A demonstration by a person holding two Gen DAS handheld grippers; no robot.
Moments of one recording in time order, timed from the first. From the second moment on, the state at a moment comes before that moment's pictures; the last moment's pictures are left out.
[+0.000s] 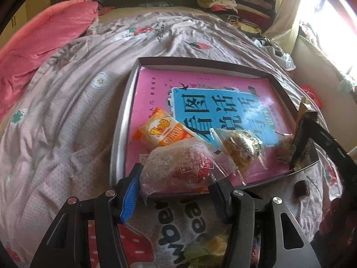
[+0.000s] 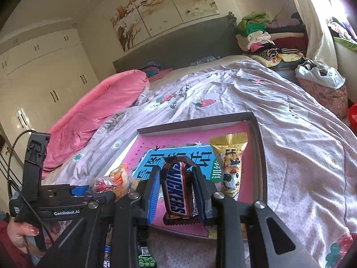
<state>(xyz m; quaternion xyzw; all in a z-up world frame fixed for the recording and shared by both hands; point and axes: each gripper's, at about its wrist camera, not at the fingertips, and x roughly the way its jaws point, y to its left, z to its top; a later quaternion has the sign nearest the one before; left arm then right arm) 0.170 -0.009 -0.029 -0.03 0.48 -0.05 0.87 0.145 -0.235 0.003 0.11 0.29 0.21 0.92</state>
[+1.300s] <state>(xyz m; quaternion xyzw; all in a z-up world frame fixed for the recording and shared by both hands) 0.170 -0.020 -0.030 -0.05 0.49 -0.07 0.87 0.146 -0.221 -0.015 0.07 0.33 0.21 0.92</state>
